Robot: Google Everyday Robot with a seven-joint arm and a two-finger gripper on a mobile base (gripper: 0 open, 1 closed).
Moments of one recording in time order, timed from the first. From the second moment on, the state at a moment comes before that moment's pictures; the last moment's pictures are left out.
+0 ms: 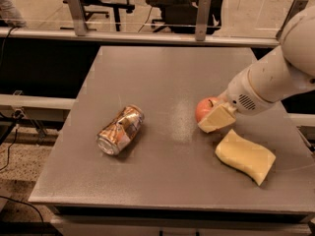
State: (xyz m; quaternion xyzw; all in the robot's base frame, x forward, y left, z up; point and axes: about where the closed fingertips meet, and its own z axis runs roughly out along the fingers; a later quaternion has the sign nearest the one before) arm 0.502 -0.151 0.868 -0.44 0.85 0.07 0.27
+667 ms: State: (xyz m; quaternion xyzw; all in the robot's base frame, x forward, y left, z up) arm 0.489 -0.161 0.861 -0.43 0.87 0.06 0.26
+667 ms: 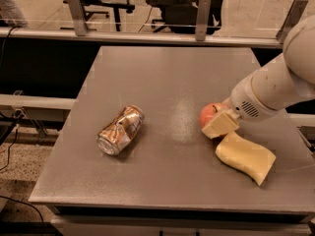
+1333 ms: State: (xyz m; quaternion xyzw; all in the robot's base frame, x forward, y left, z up) arm 0.488 -0.166 0.857 -0.42 0.87 0.06 0.27
